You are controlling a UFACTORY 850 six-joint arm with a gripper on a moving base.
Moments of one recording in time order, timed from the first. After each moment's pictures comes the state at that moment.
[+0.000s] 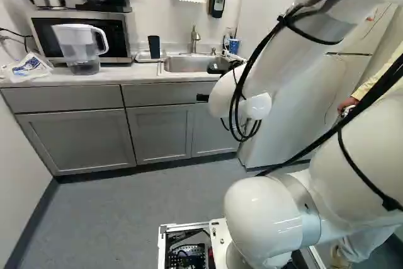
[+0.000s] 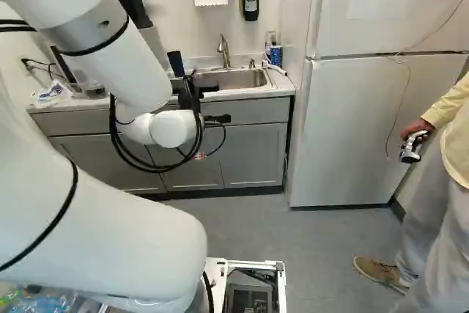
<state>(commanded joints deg) 1.1 14.7 -14.5 -4.3 36.0 2.9</state>
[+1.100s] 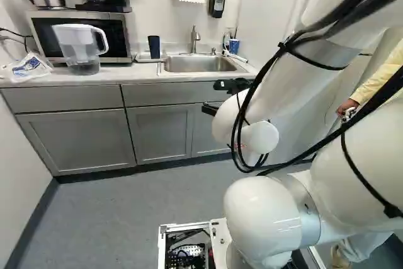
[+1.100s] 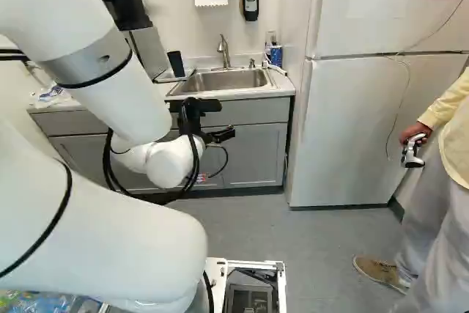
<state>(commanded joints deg) 0.0 16.0 -5.3 -0.1 49.6 0.1</state>
